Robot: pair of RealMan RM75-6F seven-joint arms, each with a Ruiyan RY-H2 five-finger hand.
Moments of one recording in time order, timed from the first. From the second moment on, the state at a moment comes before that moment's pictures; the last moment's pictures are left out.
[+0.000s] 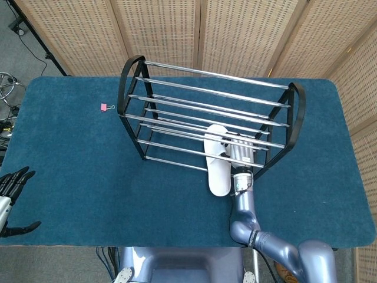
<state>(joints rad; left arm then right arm) -0.08 -0.72 0.06 -2.00 1.59 1.40 -0.13 0.78 -2.06 0.48 -0.84 -1.07 1.16 -0.18</state>
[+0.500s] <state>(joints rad) -0.08 -0.72 0.06 -2.00 1.58 1.39 -0.14 0.81 -2.11 0.52 -0.75 -1.03 1.16 -0.18</state>
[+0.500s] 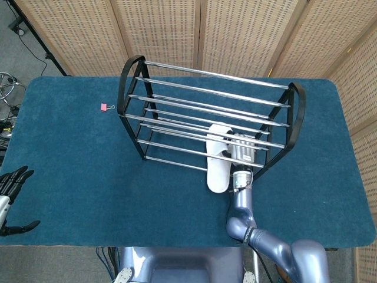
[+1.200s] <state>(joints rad) -0.08 -0.71 0.06 -2.00 1.59 1.39 -0.15 0.83 -2.12 0.53 -0.75 -1.00 1.14 -0.17</state>
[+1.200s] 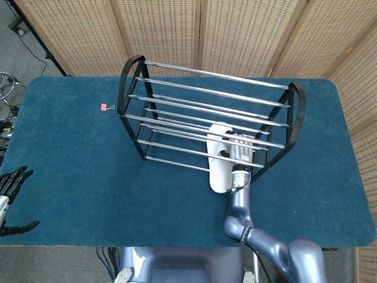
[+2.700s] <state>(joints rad) -0.07 -0.71 0.07 -2.00 1.62 1.41 -0.15 0.69 -2.02 0.36 -1.04 -1.14 1.25 -0.24</state>
